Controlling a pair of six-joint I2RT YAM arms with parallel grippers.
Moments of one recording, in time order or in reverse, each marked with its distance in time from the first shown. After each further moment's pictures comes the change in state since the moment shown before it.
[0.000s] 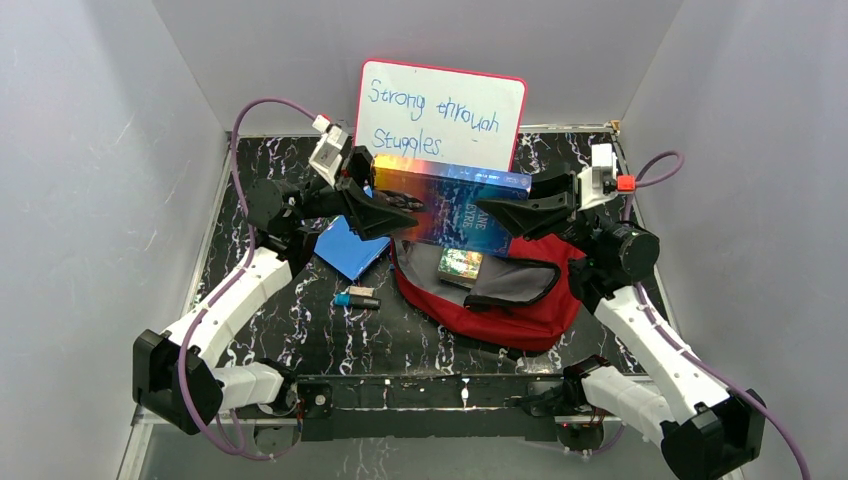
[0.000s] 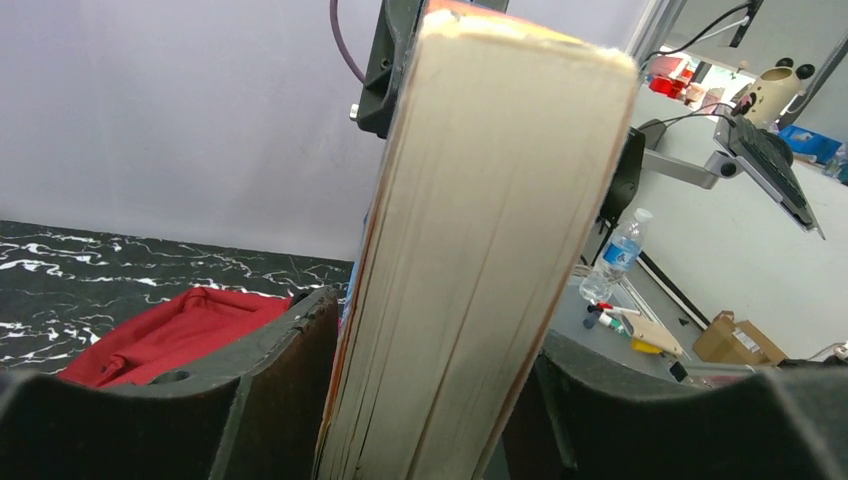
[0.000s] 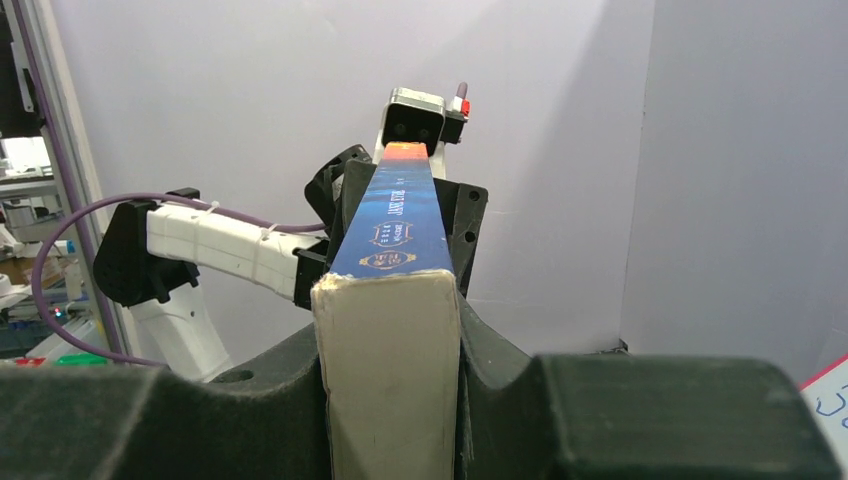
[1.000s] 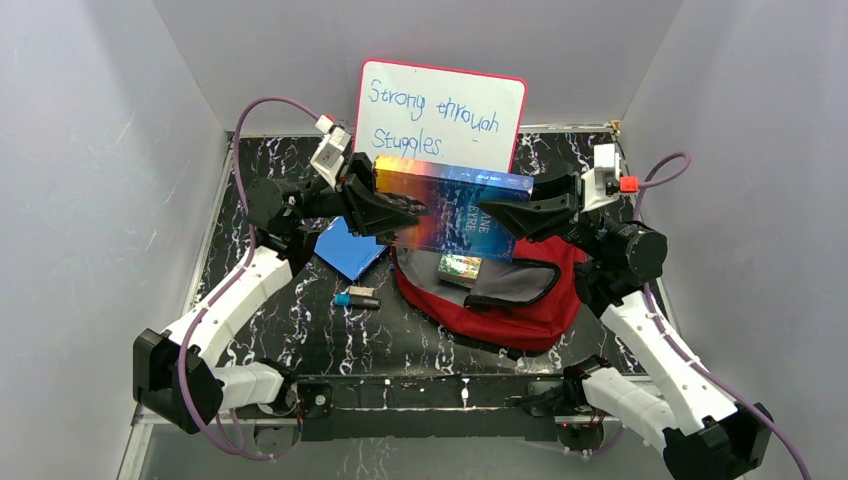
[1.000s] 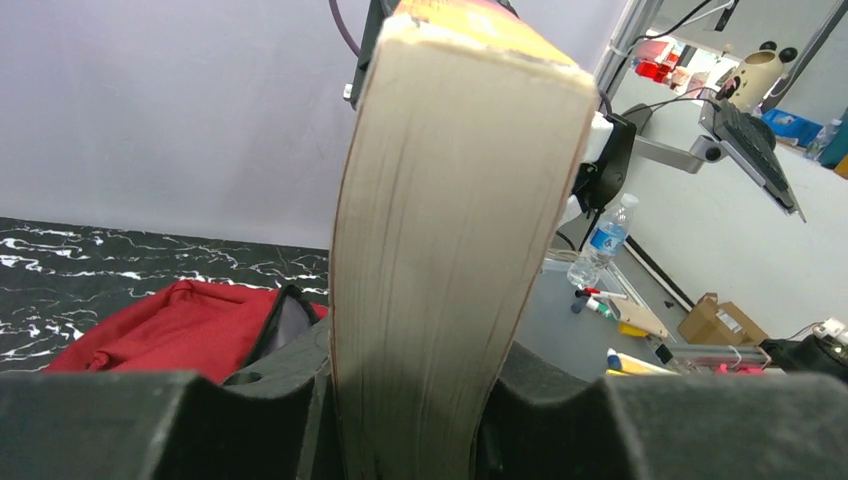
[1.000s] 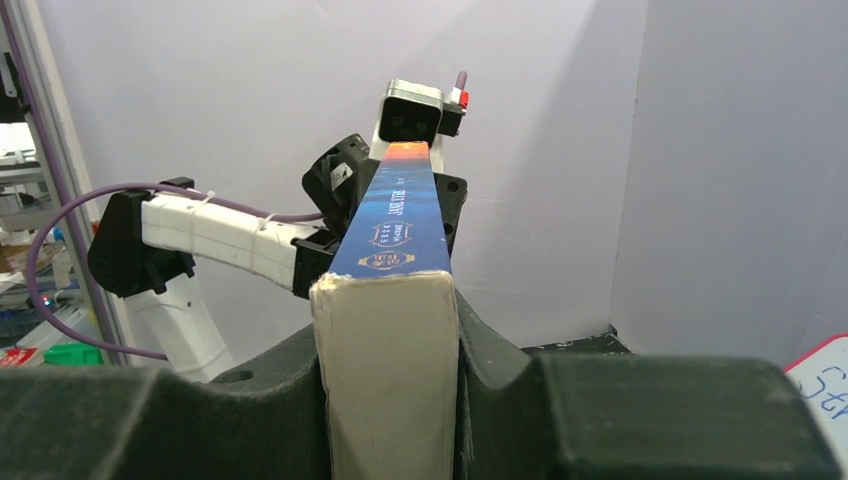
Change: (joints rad) left arm -0.004 0.004 0.010 0.009 0.053 -0.015; right arm 0.000 -0.043 0.031 -0.118 -0.027 -0.055
